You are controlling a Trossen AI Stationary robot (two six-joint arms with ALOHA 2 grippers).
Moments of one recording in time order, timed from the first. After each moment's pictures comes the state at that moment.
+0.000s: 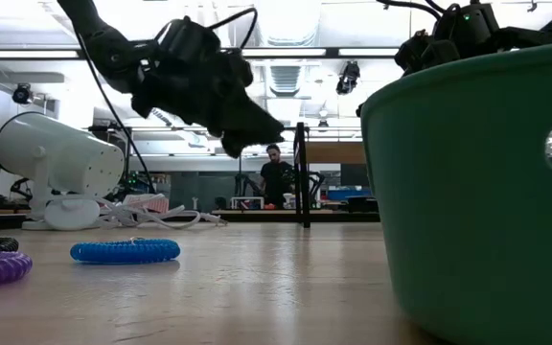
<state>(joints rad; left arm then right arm) 0.23 1.64 0.72 0.51 0.41 -0.08 -0.33 1.15 0.35 0.56 -0.33 0.03</state>
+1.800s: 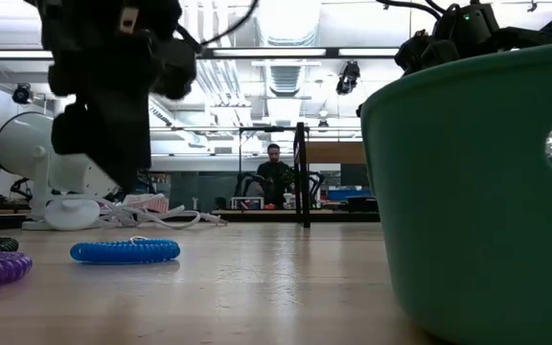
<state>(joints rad) -0.38 1.63 0.96 -0.44 -0.02 -1.08 -0.33 1.15 0.35 0.56 -0.33 0.03</state>
